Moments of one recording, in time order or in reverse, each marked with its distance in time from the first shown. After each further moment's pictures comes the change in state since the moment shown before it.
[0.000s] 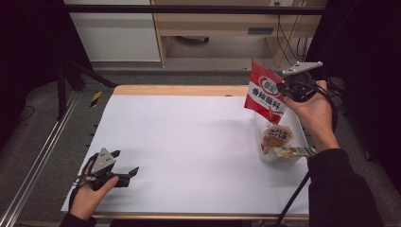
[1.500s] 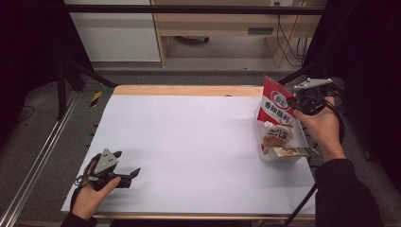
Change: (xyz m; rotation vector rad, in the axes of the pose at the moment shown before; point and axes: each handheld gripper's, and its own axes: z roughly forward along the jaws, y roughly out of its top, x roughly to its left) left arm -0.003 -0.001 0.004 0.018 -0.003 0.013; right arm -0.021 -0.062 0.022 0.055 0.015 0.086
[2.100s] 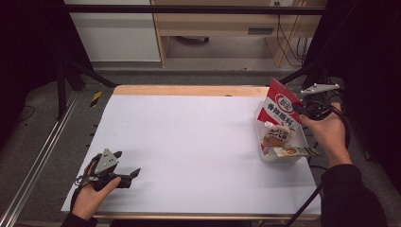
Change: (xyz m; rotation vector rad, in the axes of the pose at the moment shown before) left arm -0.001 0.000 0.001 0.007 -0.002 0.004; right arm -0.010 -0.020 -0.005 0.026 -0.004 0.033
